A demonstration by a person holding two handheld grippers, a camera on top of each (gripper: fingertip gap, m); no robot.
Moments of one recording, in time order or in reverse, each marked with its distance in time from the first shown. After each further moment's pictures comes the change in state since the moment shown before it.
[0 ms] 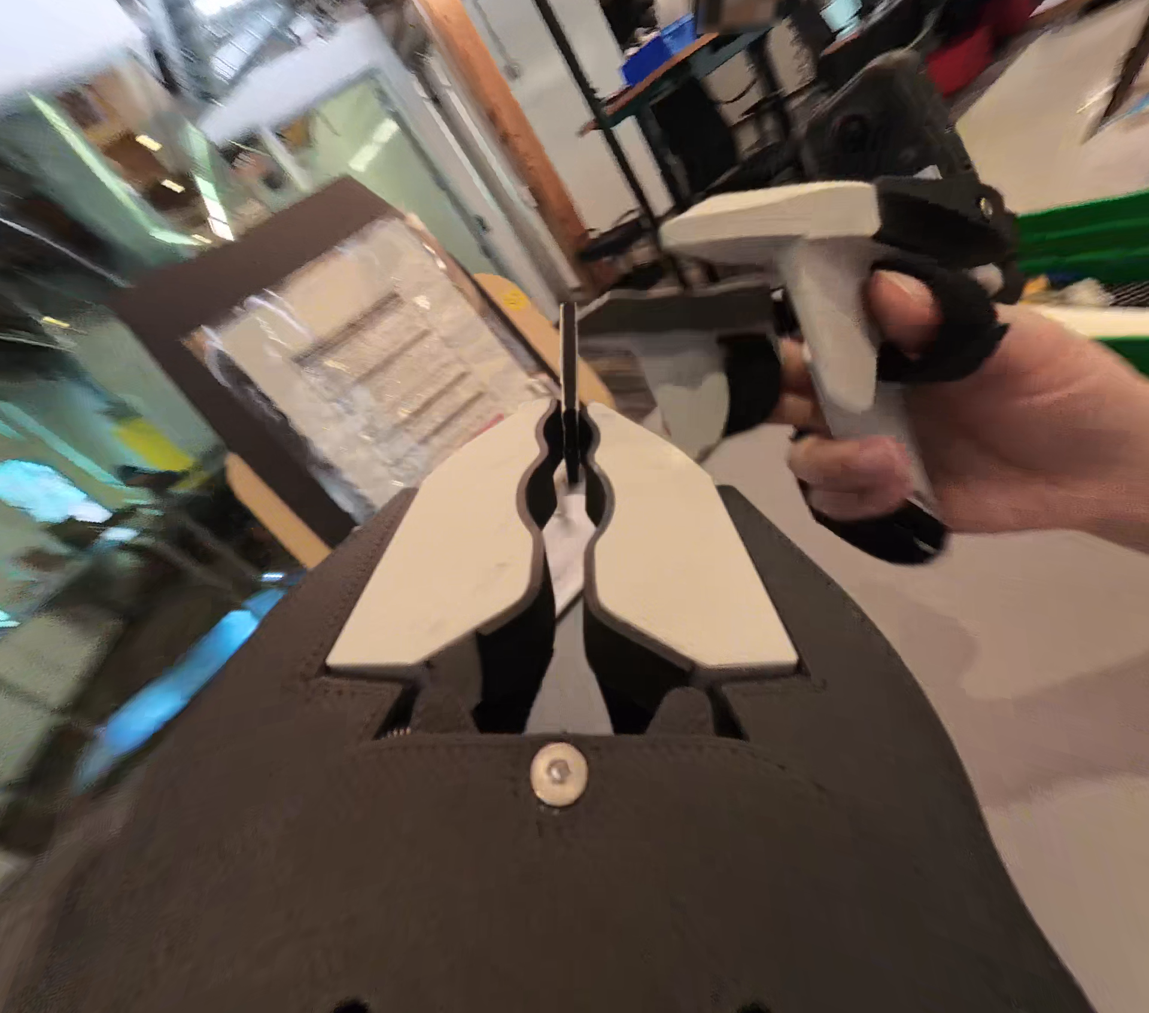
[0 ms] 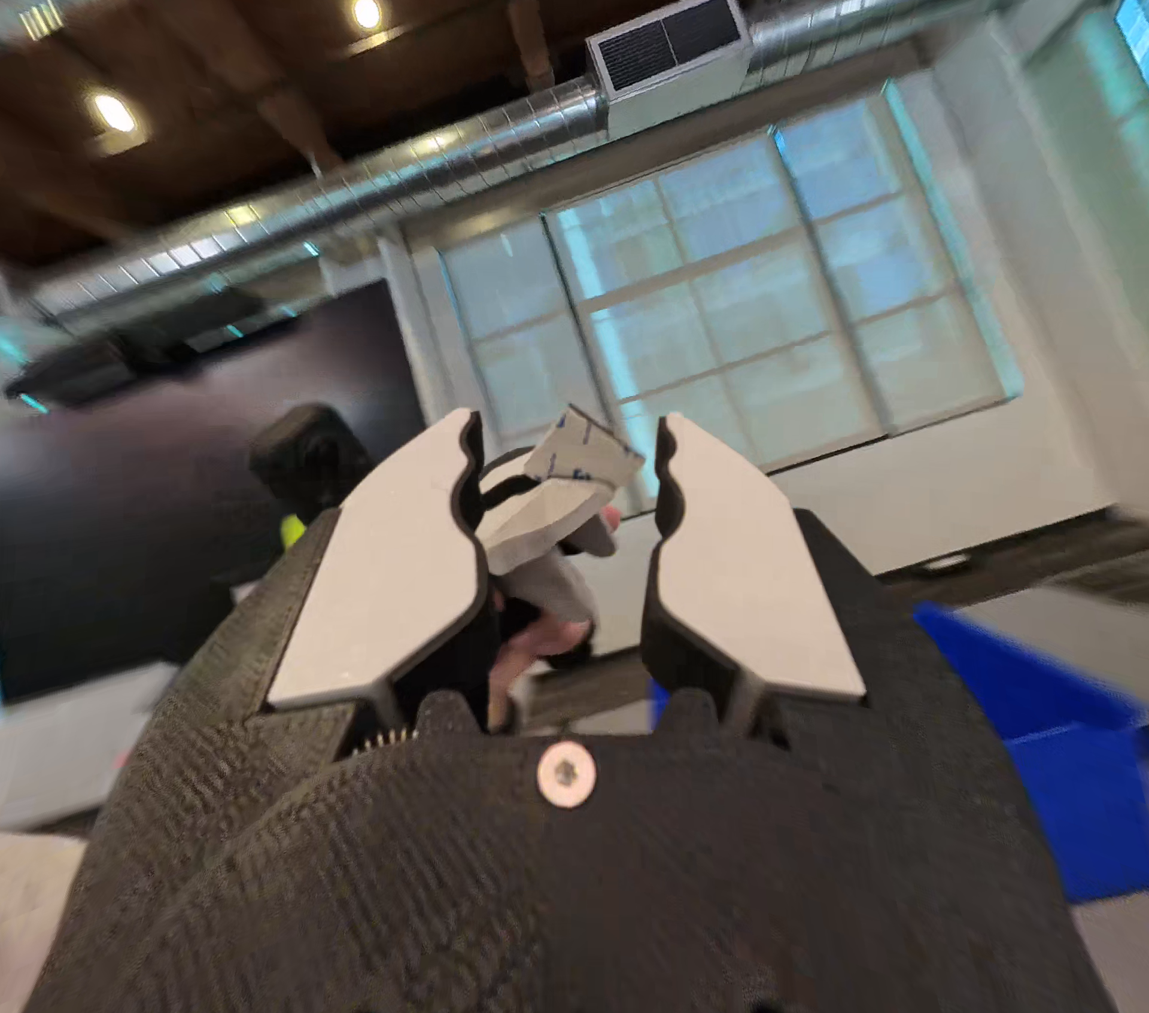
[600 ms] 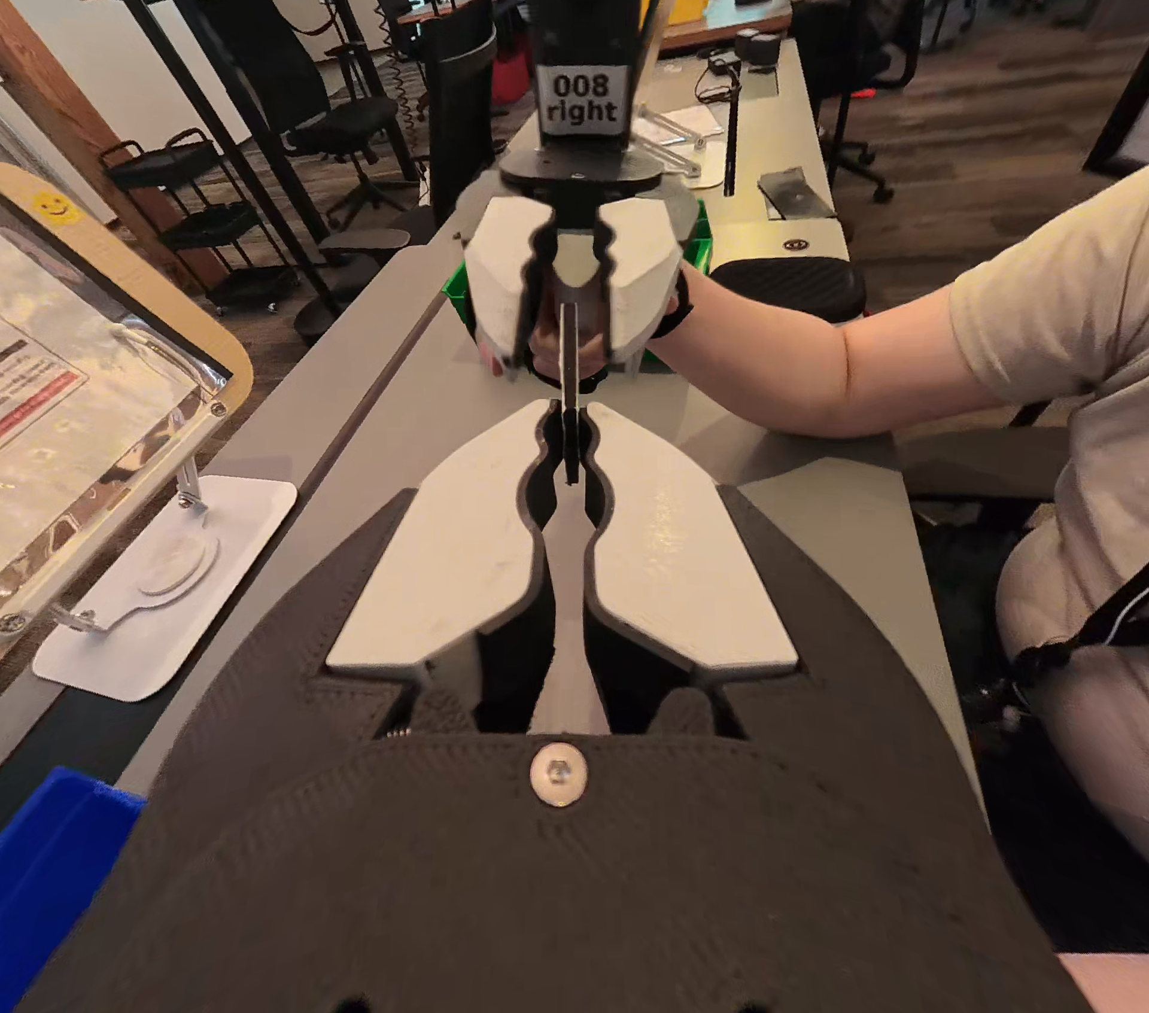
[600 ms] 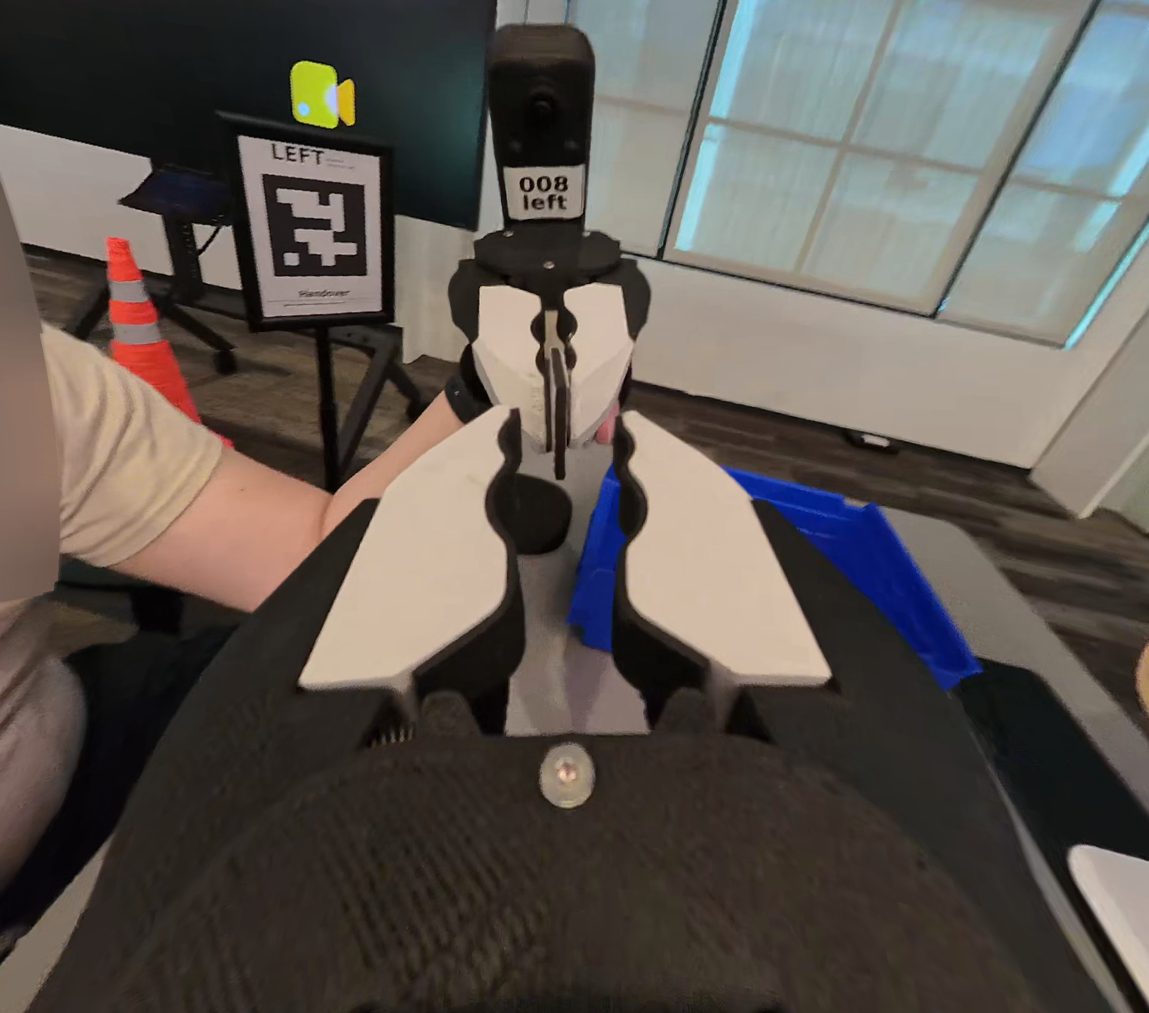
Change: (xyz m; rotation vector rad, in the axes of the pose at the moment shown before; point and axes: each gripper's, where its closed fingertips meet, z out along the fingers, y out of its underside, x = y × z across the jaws) left arm 0.057 0.009 -0.061 -0.061 0.678 -0.281; right arm -0.049 0.067 -0.018 -0.588 -0.263 -0.393
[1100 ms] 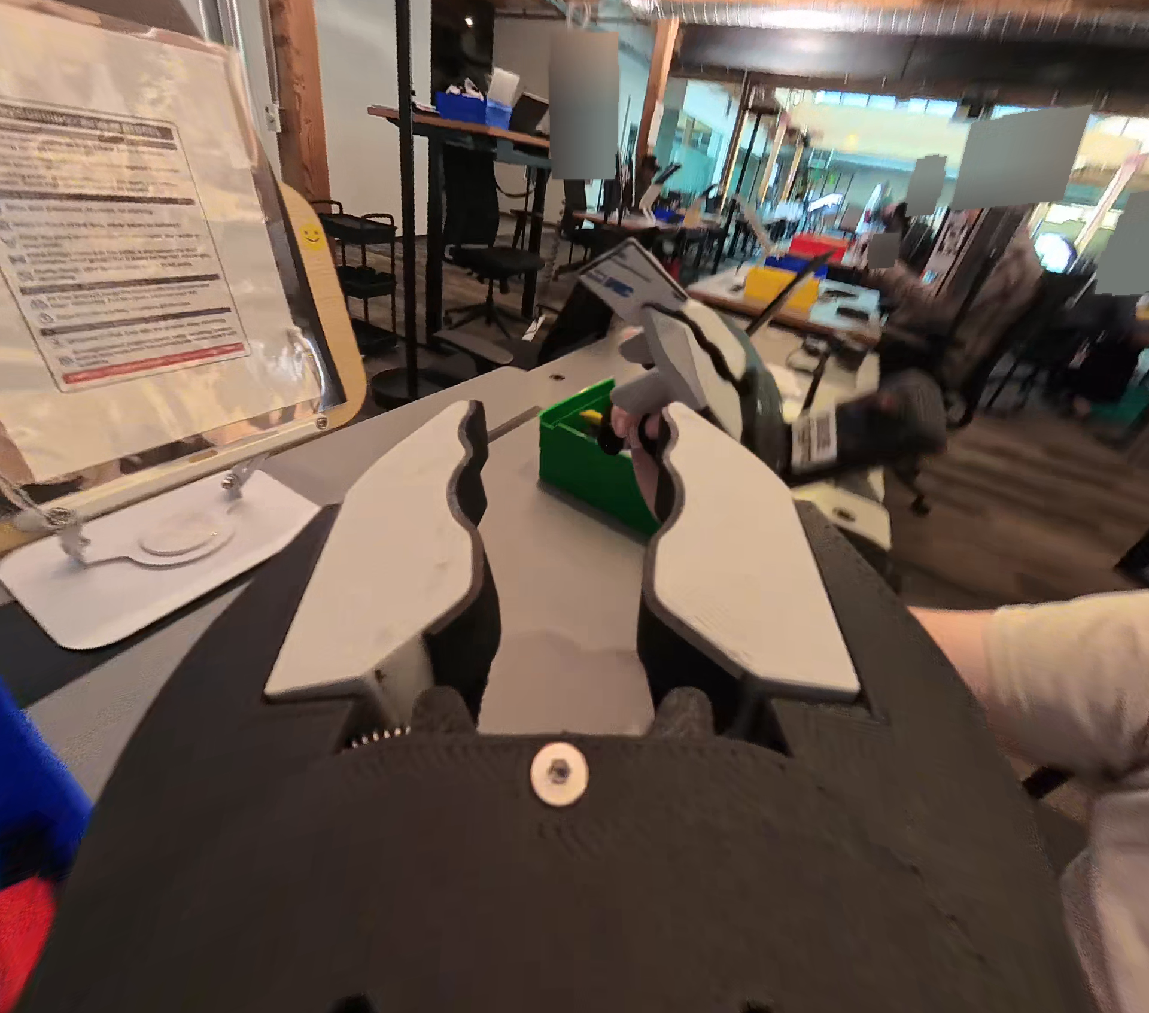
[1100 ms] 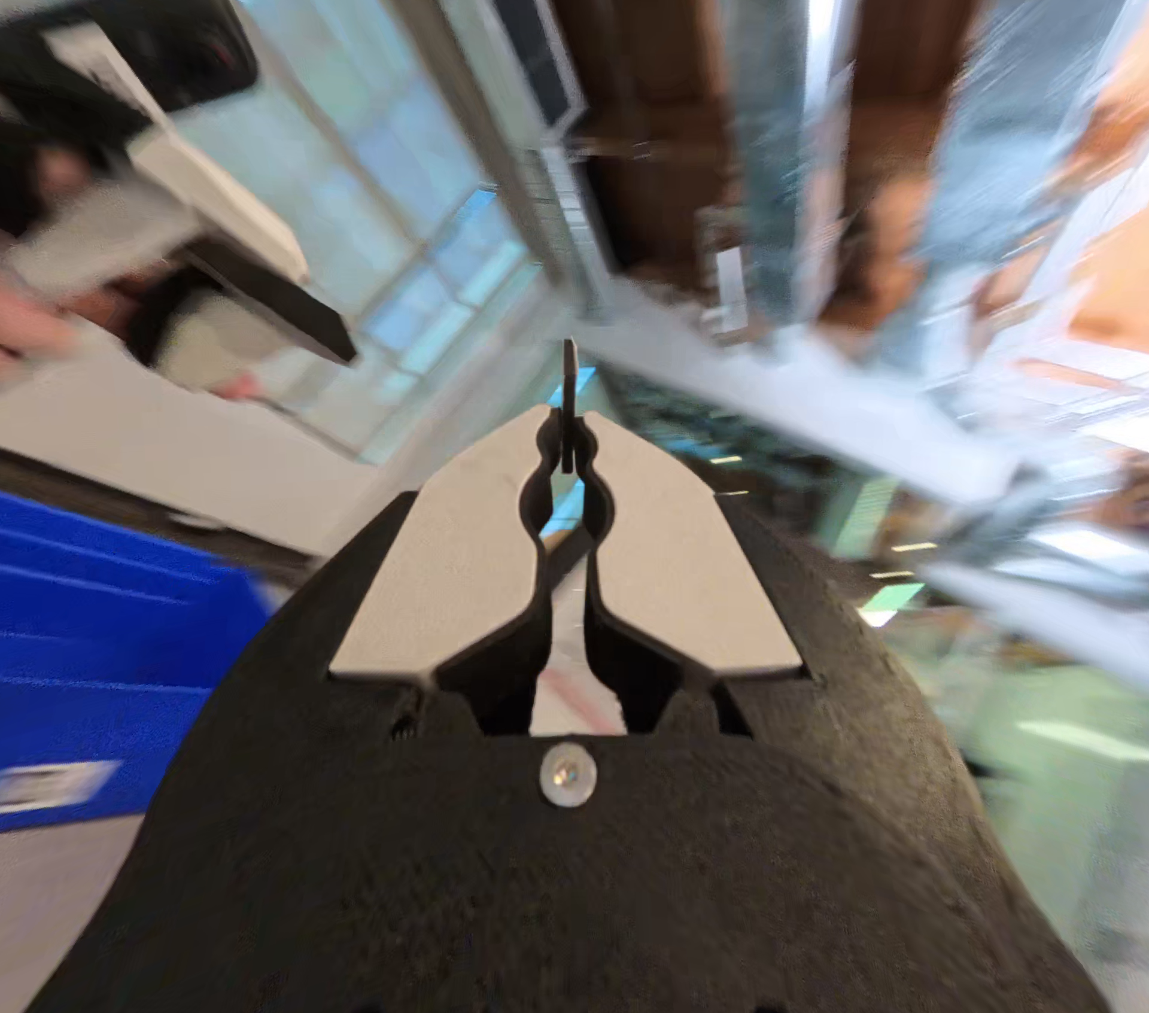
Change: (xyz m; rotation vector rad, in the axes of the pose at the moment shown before) left arm -0.063 -0.037 -0.025 0.323 -0.257 -0.367; right arm 0.061 -0.051 -0.075 0.153 0.944 -0.908
